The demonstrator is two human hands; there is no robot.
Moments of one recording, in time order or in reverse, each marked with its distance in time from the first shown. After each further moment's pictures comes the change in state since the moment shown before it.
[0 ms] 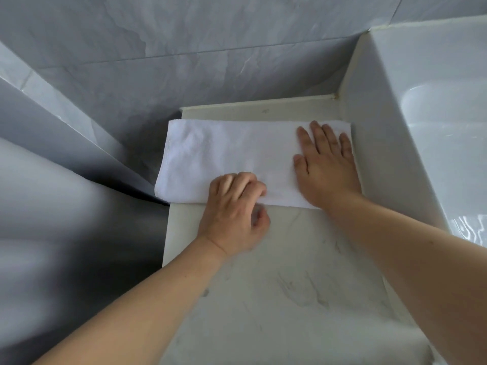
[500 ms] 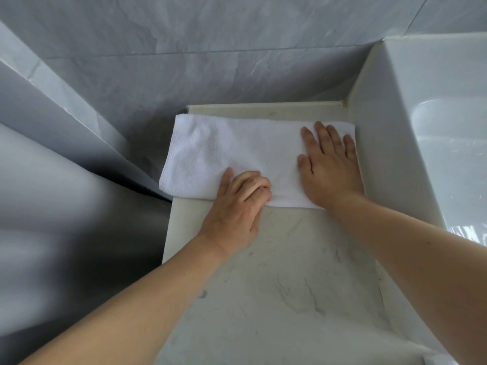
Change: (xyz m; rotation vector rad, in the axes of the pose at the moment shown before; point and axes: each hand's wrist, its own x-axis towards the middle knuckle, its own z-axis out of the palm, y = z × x) left_hand 0.006 -0.004 0.001 -0.037 -0.076 0.064; right_hand 0.014 0.003 -0.002 -0.011 -0.017 -0.027
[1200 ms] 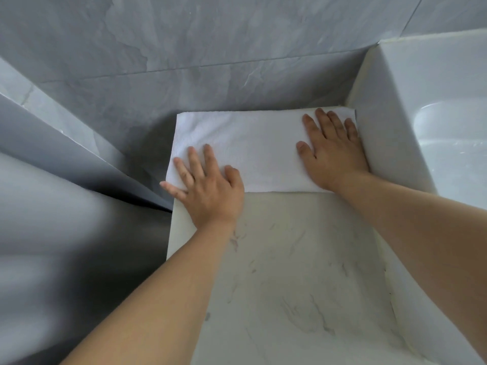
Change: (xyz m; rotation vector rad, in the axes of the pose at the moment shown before) left_hand 0.047 -0.035 0.012 0.242 -0.007 -0.938; right_hand 0.049 0.016 -0.005 -0.019 -0.020 -0.008
